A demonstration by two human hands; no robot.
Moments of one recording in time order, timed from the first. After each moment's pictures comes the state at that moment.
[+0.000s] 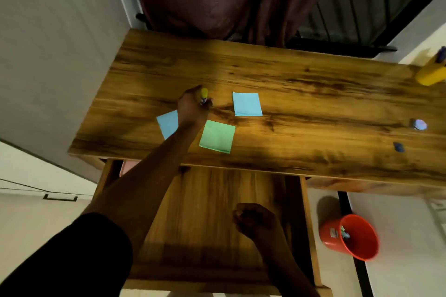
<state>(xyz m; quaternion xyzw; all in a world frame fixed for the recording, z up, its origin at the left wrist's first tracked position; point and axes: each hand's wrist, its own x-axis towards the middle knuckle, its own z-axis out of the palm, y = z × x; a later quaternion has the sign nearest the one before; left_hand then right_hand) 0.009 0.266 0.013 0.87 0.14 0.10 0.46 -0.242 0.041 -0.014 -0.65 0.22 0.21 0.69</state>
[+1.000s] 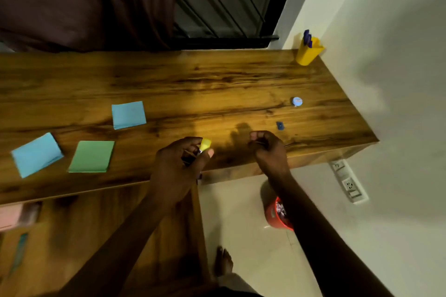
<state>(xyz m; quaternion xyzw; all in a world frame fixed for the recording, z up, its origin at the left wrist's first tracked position) -0.141 -0.009 0.095 0.82 -0.04 0.01 0.58 -0.120 -0.254 0.046 -0.80 0.21 -0.06 0.56</state>
